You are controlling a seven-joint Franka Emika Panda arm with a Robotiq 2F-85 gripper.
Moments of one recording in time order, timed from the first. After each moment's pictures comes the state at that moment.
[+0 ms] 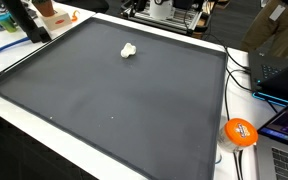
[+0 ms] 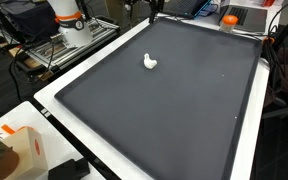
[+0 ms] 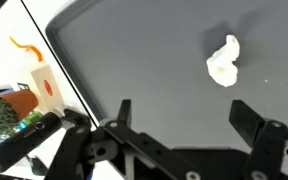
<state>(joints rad) -0.11 -0.11 0.35 -2.35 -0.49 2.05 0.92</state>
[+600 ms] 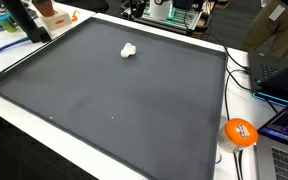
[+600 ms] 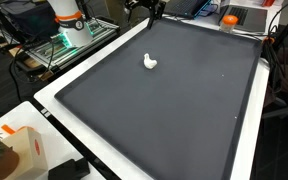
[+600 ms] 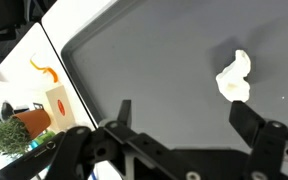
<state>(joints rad) 0.02 0.00 0.22 -2.25 -0.47 1.93 0.97</state>
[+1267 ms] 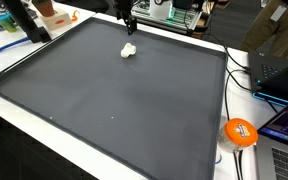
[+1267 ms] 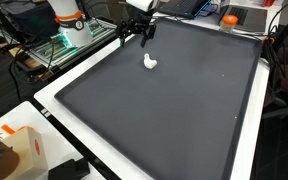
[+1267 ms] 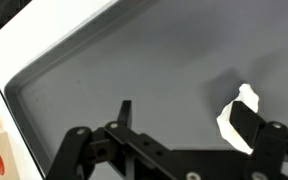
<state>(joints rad) 0.02 0.09 0.06 -2.35 -0.27 2.14 0.73</state>
